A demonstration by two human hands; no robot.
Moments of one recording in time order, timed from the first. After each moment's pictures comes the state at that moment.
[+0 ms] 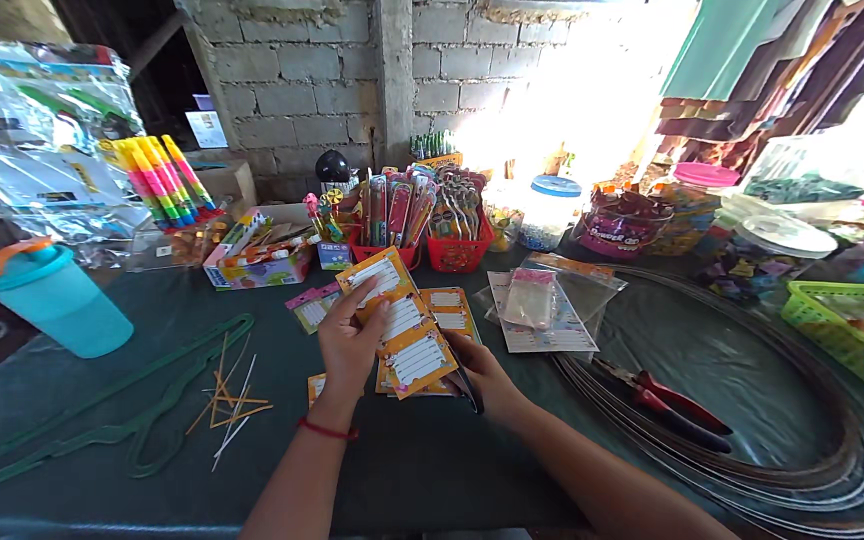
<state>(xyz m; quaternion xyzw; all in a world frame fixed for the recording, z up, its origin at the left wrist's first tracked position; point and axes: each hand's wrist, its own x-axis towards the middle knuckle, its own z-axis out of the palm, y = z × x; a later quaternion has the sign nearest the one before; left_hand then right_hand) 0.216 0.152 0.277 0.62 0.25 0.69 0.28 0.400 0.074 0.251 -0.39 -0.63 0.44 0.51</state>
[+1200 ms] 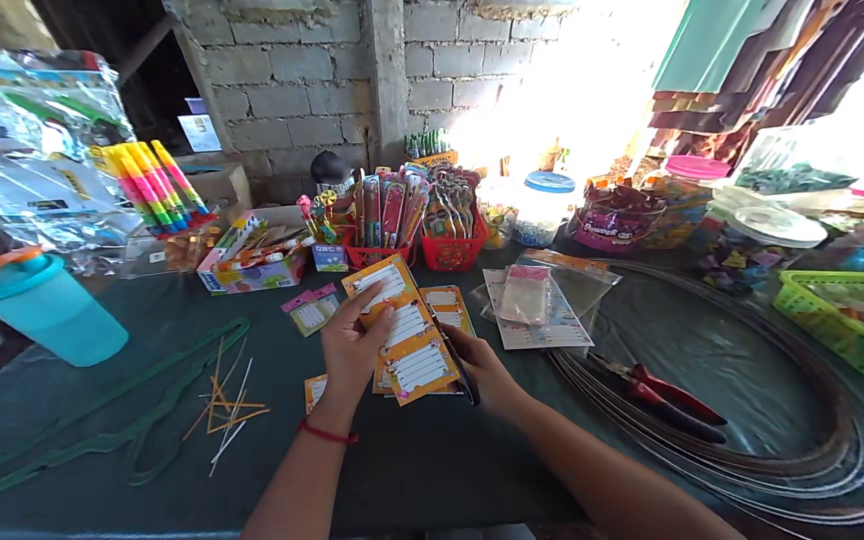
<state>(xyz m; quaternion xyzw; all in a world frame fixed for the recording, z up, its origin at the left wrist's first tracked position) 0.221 0.146 0.276 0.64 0.24 0.66 0.32 0.404 0.072 0.258 -0.41 -0.60 0.46 0.52</state>
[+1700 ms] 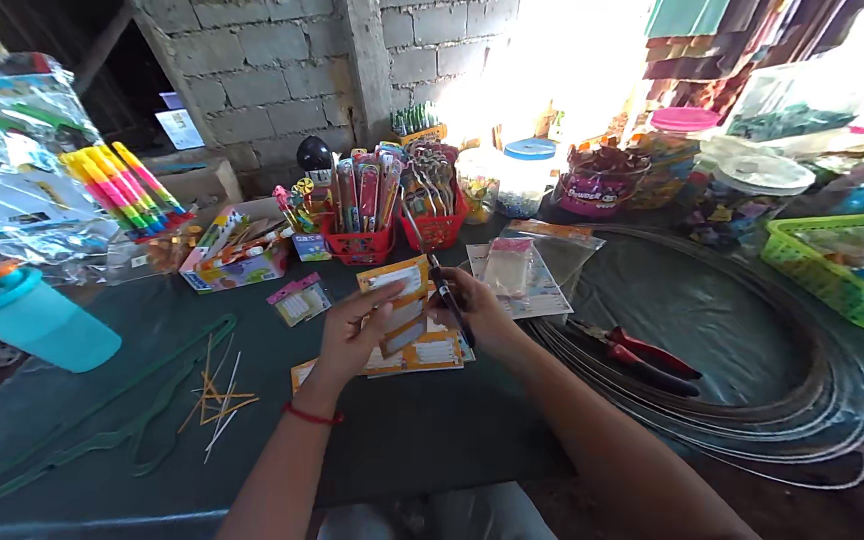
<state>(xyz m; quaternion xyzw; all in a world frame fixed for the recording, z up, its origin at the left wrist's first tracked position) 0.225 0.146 0.278 0.78 0.12 0.53 0.31 0.442 0.082 0.285 -0.45 -0.60 0.38 0.54</state>
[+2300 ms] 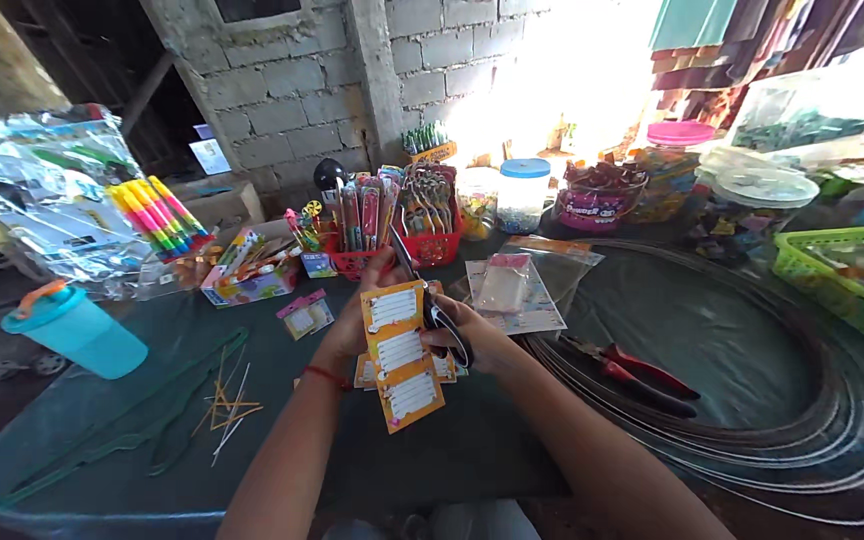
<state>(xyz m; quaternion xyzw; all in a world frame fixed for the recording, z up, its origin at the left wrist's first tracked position) 0.253 0.177 0.298 0.66 0.08 0.39 0.64 0.451 0.087 0.278 -0.28 -0.55 0.59 0.52</state>
